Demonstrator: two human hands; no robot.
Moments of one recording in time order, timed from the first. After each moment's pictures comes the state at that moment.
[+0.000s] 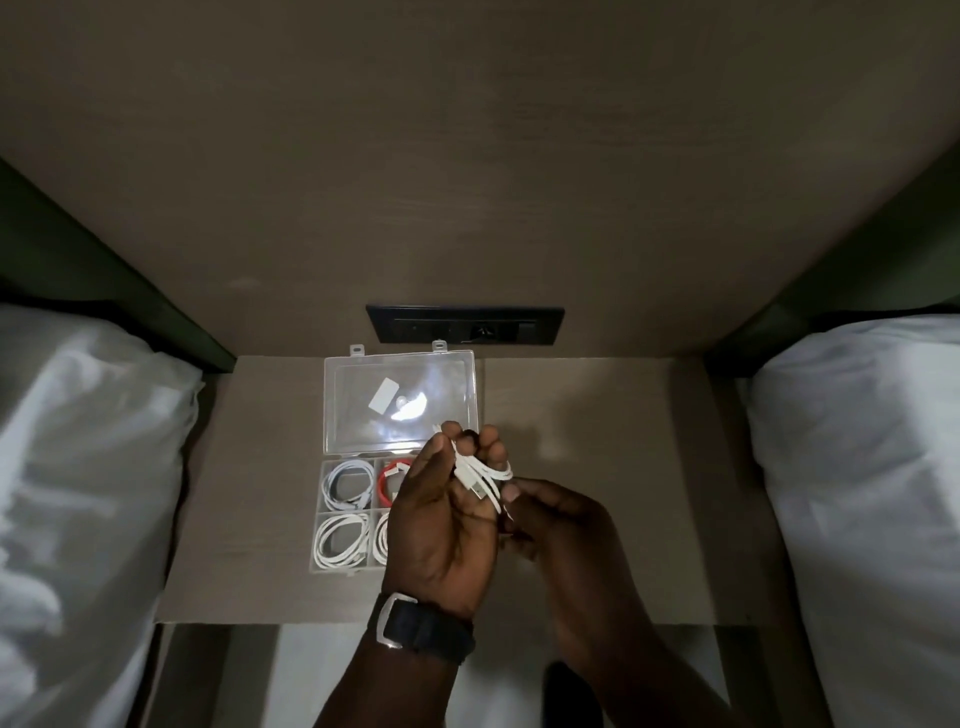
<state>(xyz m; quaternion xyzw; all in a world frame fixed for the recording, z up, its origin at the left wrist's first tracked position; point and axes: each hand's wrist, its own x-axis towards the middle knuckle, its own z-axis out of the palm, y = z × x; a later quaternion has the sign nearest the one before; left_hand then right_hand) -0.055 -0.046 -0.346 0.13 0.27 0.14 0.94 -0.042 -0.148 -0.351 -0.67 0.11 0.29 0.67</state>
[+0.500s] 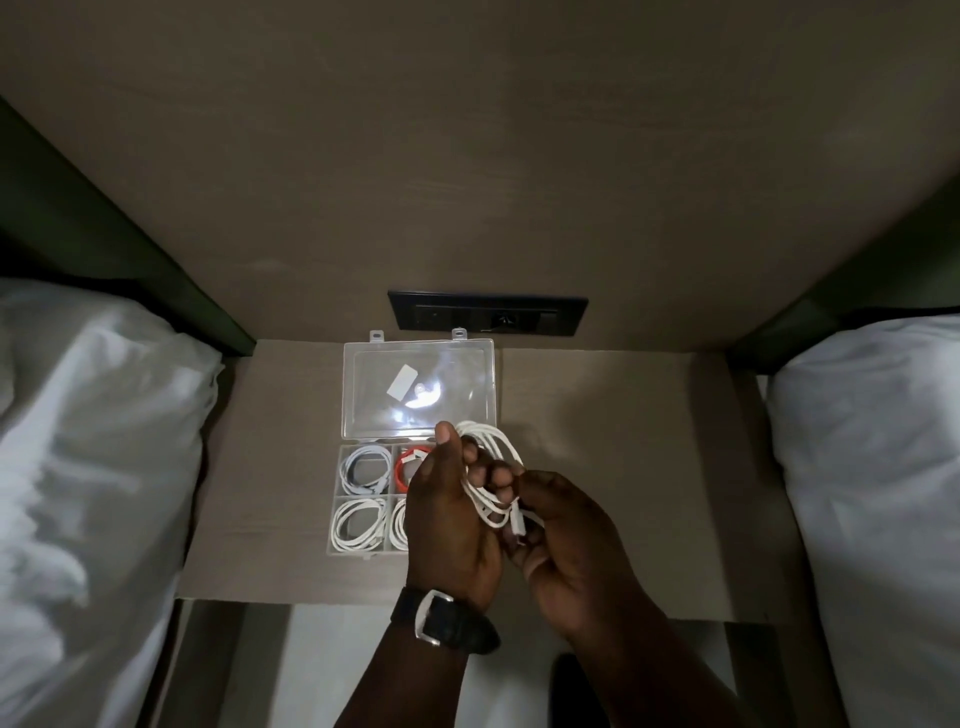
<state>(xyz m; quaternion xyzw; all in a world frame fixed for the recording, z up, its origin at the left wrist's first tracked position) -0.065 -0.045 -0.355 0.26 0.36 0.14 0.89 -0.042 -0.127 -0.363 -0.45 0.28 0.38 0.75</state>
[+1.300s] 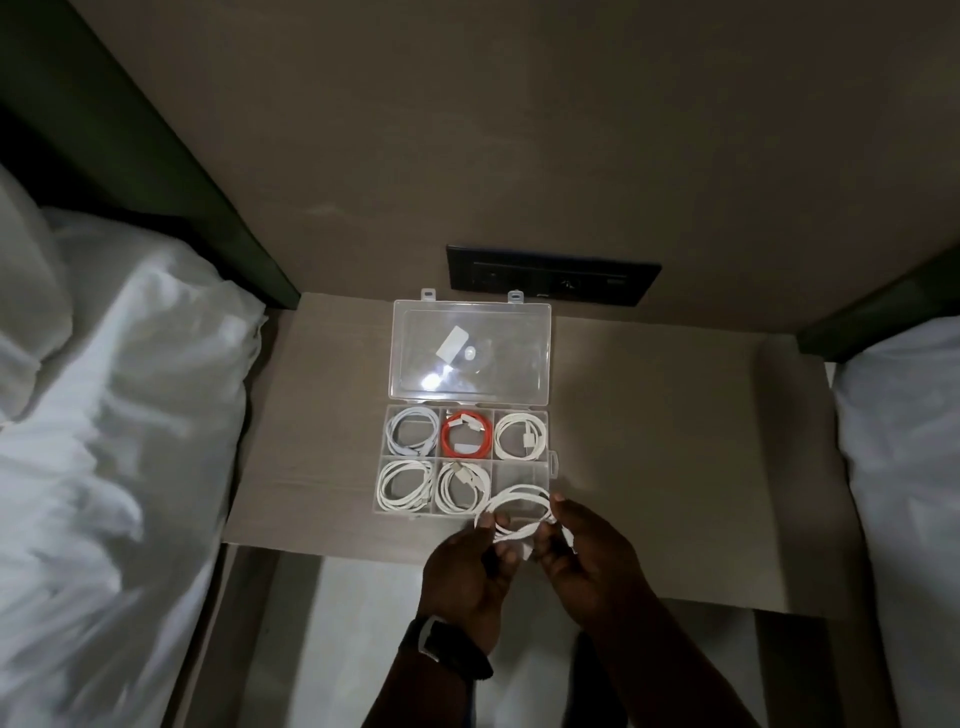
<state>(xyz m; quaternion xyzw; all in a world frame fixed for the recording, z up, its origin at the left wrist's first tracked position) -0.148 -0.026 -0.452 0.22 0.56 0.02 0.80 -0.074 -0.119 -0.456 -0.43 0.39 0.40 0.71</state>
